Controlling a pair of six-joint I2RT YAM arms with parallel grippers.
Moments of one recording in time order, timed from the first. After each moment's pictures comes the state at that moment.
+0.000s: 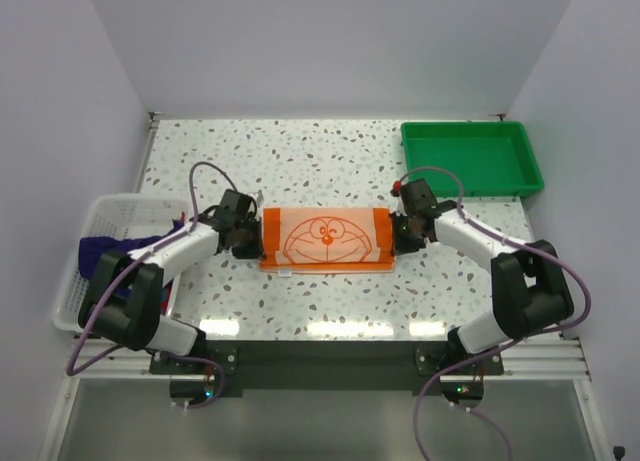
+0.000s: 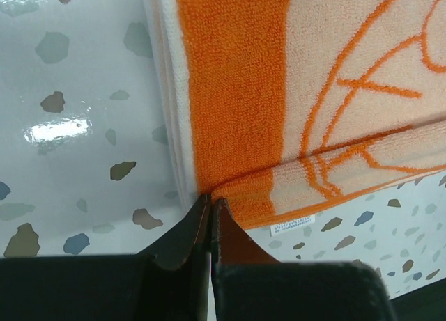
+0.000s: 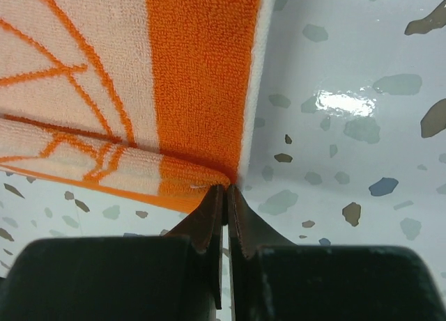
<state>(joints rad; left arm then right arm) -0.35 1.44 0.75 -0.41 0.13 -0.38 0.35 1.51 0.88 -0.56 -0.07 0.28</state>
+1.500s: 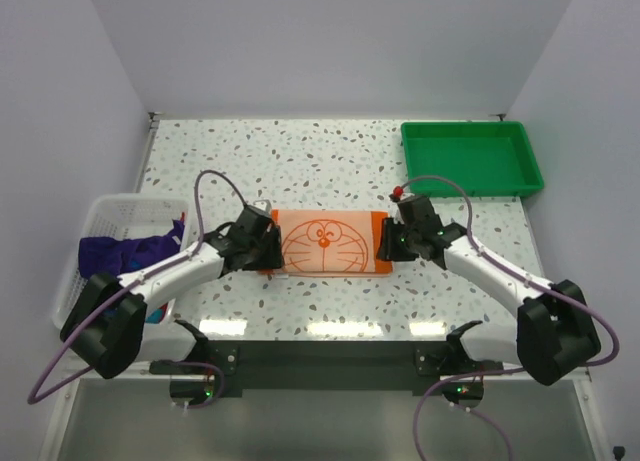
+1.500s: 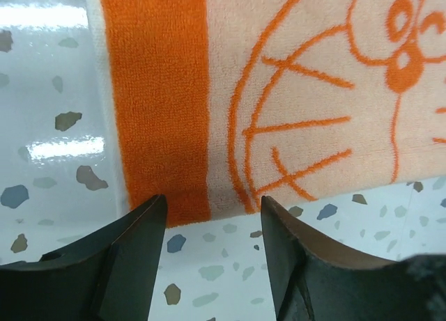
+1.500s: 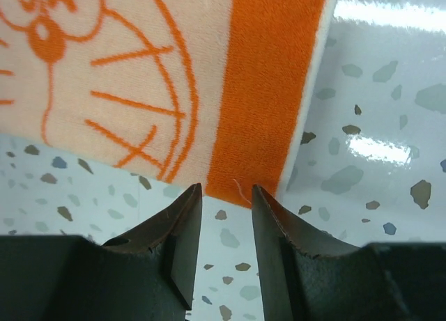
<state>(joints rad) -0.59 1.31 0.66 -0.35 -0.08 -0.63 0.47 1.27 0.71 -0.43 -0.08 0.44</state>
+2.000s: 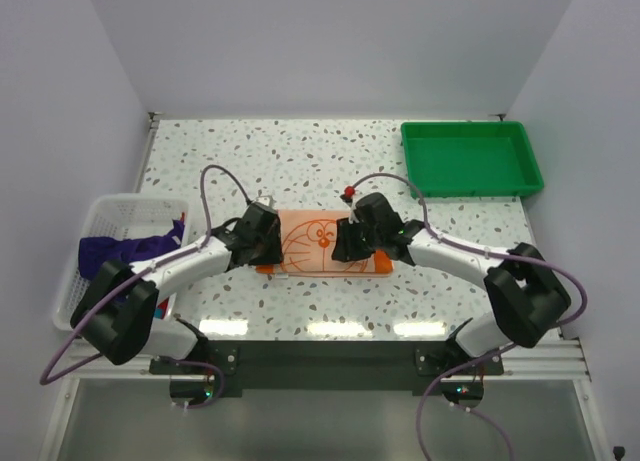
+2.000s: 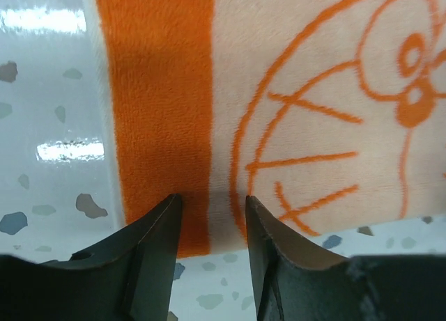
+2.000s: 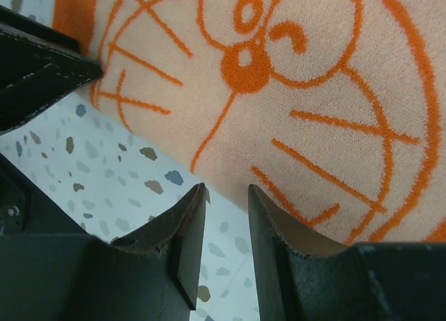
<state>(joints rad) -0.59 1.36 0.73 -0.34 -0.13 -0.63 0.69 1.47 0.84 -0.20 -0.21 0.47</state>
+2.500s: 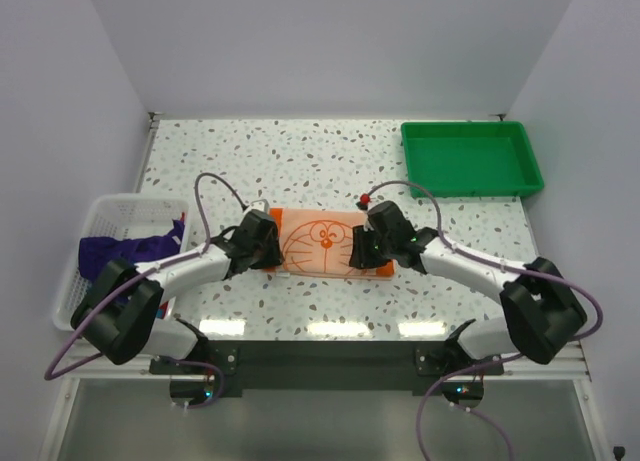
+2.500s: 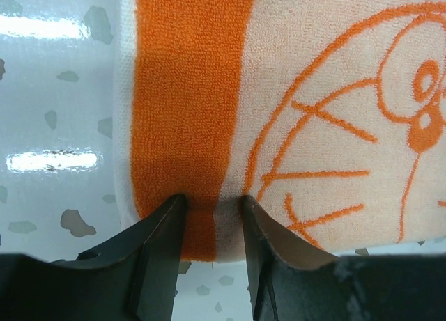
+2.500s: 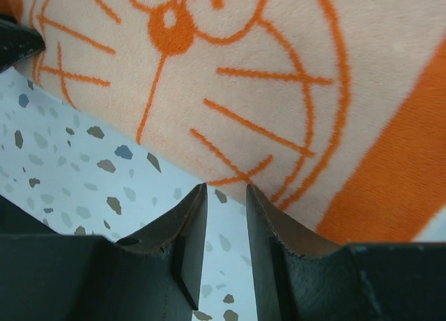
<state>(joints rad) -0.58 1.38 0.61 -0.18 -0.14 -0.70 0.68 1.41 0.74 -0.25 -0.13 0.48</state>
